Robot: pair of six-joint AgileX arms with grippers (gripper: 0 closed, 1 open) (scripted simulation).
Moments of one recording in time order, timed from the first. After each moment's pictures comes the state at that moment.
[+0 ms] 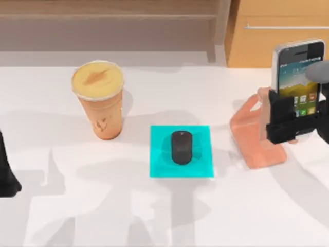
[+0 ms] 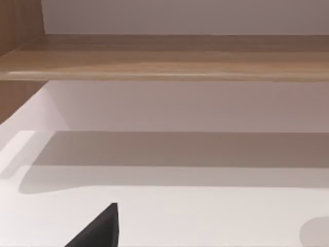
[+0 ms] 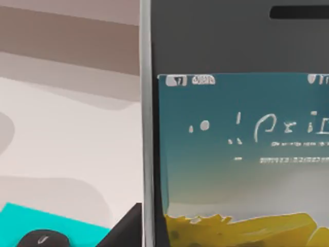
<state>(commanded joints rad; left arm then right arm) 0.00 0.00 0.00 0.00 0.00 0.00 0.56 1.01 0.56 0.05 0.28 0.12</state>
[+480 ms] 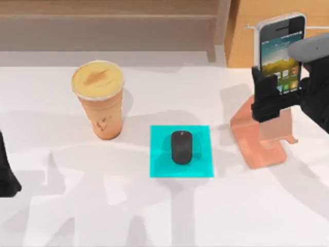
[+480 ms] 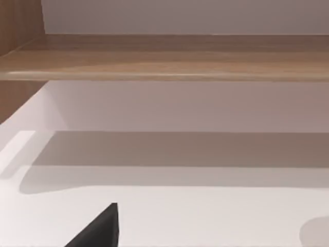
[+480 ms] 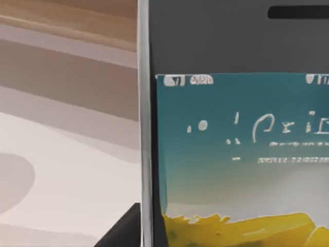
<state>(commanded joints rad) 0.00 0.00 0.00 0.00 0.00 0.00 0.54 1.15 0.62 0.22 0.21 0.04</state>
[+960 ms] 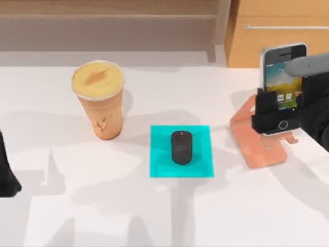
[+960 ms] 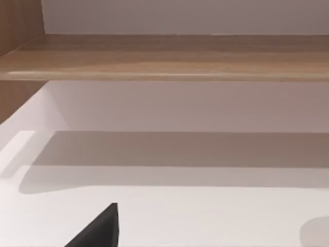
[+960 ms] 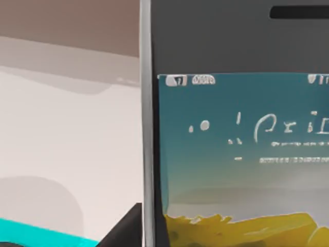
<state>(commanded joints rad) 0.00 0.00 0.00 0.00 0.00 0.00 0.49 1.27 0.58 0.24 0.25 0.12</state>
